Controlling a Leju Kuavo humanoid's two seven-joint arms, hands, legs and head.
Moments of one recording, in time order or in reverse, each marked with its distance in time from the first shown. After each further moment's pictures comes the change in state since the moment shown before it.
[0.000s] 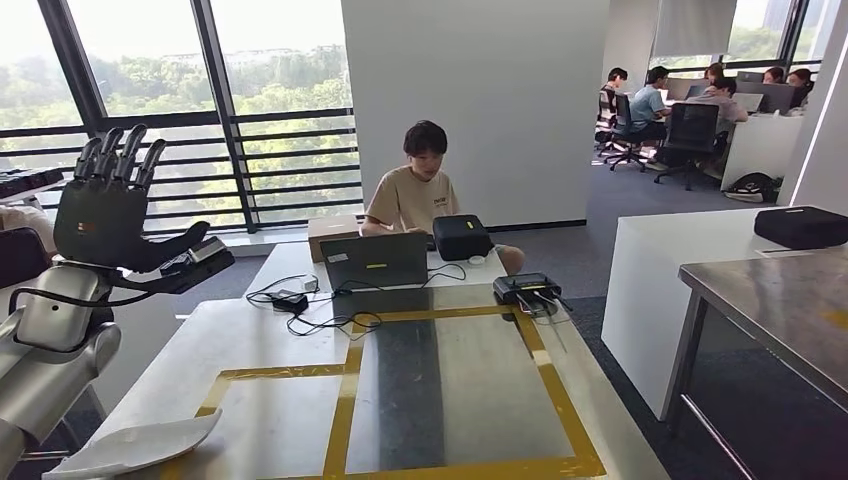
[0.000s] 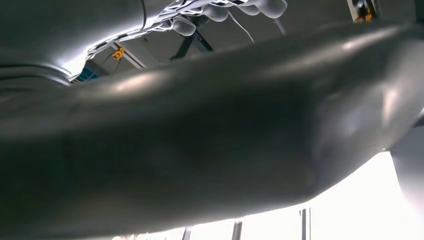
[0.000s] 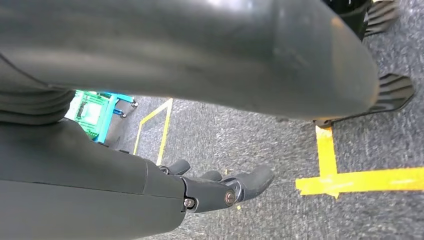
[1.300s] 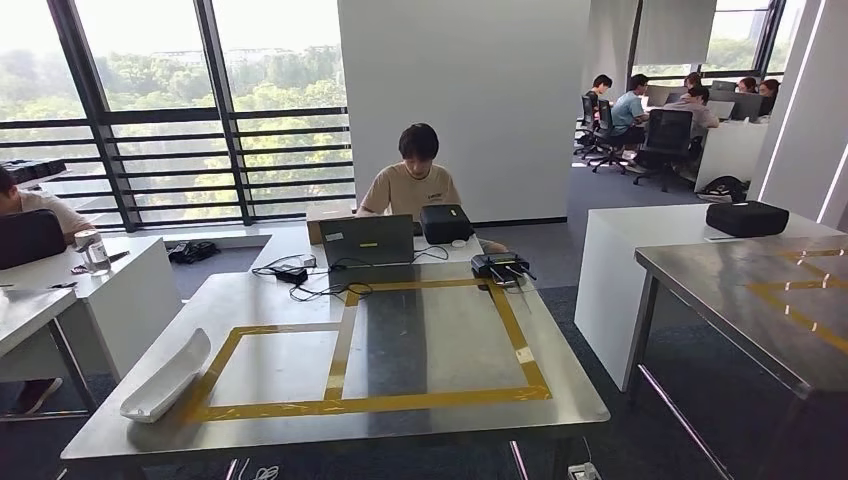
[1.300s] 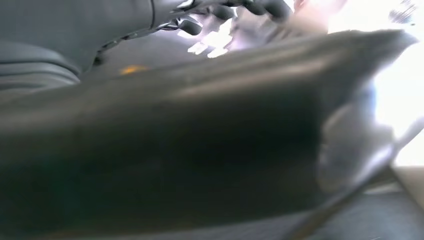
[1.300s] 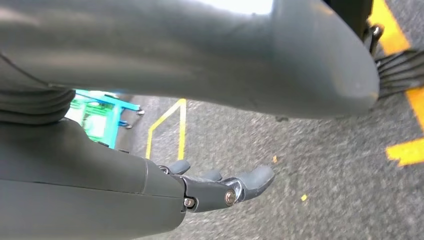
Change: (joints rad) left arm 1.086 -0.166 0.958 -0.122 0.408 -0.033 -0.099; right arm 0.007 0.019 -0.069 0.000 0.007 -0.042 0.010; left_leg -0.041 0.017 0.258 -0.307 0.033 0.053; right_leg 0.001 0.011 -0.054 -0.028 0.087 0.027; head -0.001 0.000
